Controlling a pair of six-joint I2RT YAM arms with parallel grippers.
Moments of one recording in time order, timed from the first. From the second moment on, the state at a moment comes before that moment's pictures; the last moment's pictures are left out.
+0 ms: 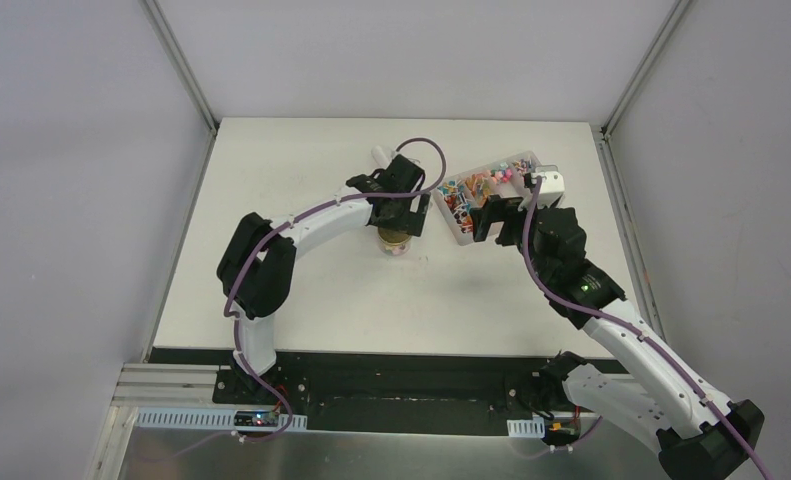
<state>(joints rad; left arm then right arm) -0.71 1.90 1.50 -0.61 -0.19 -0.39 0.59 0.84 0.79 -0.17 0.28 0.24</state>
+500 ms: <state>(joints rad) -0.65 1.69 1.48 -0.53 -0.11 -0.43 0.59 0.89 0.79 -0.15 0.17 0.32</state>
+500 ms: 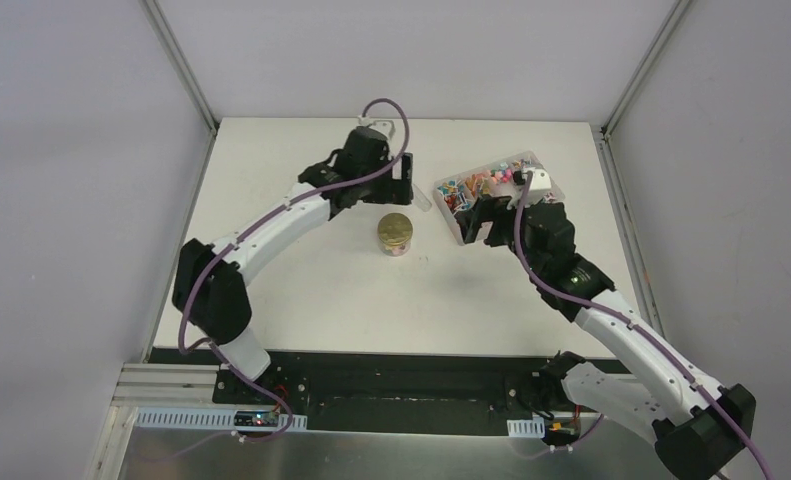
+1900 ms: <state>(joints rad) -0.36 1.73 1.04 -0.11 0.40 -0.51 0.59 1.80 1.08 0.12 -0.29 0.47</state>
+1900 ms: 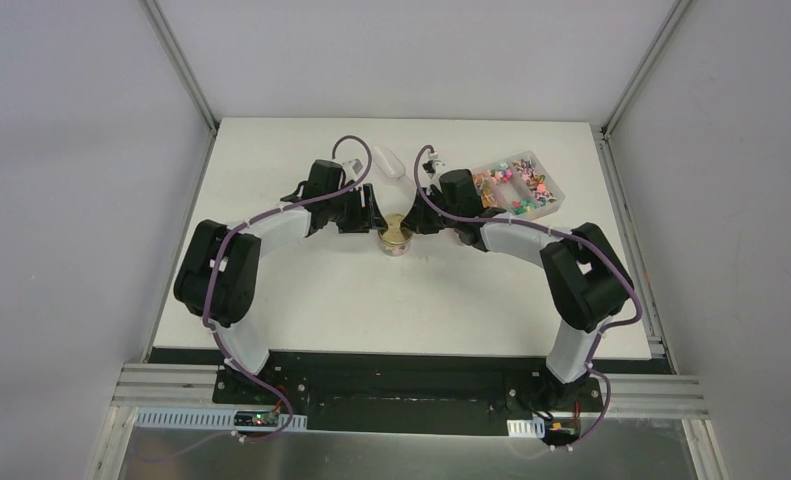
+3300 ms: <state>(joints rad) -0.27 1.68 0.66 0.45 0.58 -0.77 0.59 1.81 0.87 0.53 -0.34 0.54</state>
